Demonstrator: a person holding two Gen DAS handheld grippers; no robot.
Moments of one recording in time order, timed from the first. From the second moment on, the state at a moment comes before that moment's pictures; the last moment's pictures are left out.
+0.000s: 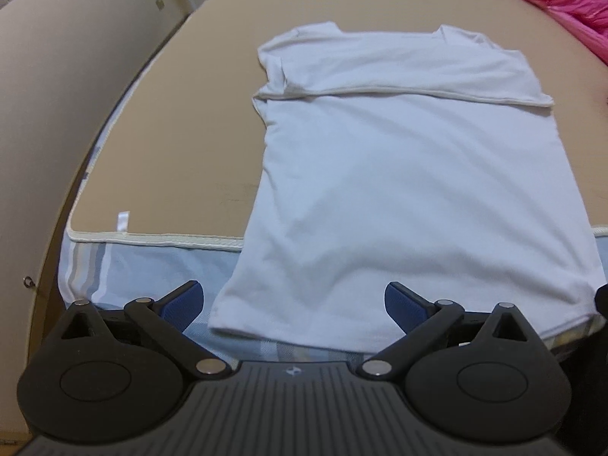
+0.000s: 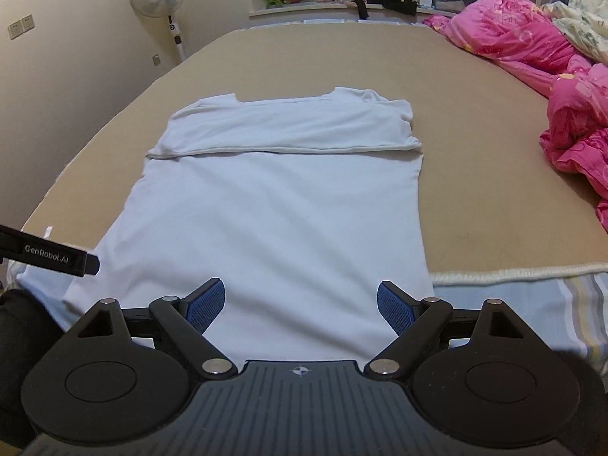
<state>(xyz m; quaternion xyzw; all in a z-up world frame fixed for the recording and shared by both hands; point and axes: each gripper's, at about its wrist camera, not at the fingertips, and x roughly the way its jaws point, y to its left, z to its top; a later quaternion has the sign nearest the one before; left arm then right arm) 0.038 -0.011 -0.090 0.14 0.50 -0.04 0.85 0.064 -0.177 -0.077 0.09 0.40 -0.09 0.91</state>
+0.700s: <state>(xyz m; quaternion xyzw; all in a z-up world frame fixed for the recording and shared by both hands) 0.010 -0.011 -0.088 0.13 0.49 -0.05 0.86 0.047 -0.157 -0.072 0.07 0.39 -0.08 0.91</state>
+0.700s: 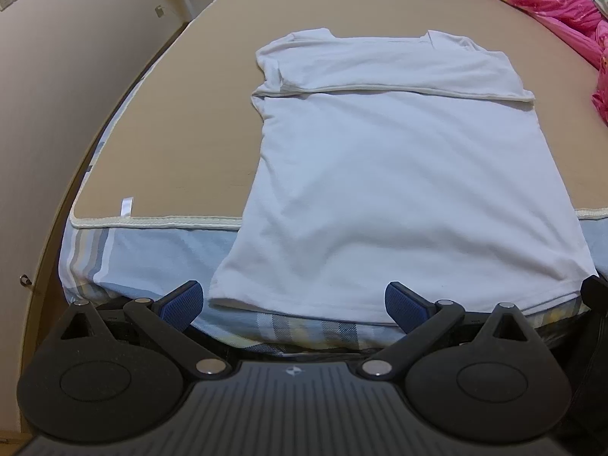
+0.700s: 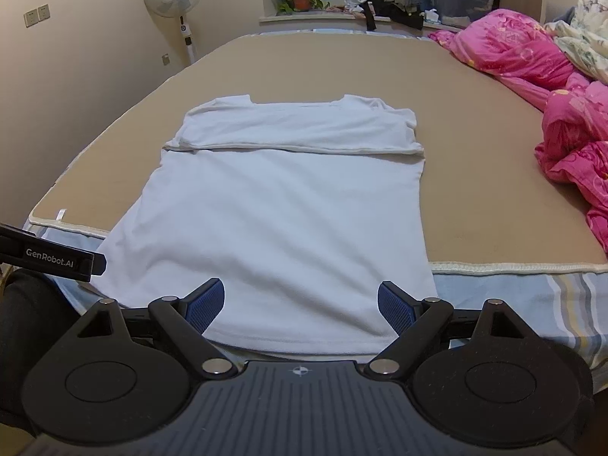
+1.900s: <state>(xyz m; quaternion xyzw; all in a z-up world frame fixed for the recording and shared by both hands) 0.134 0.051 -0.203 0.12 0.59 -0.06 0.79 0.105 -0.303 -0.205 0.21 0.48 -0.17 0.83</state>
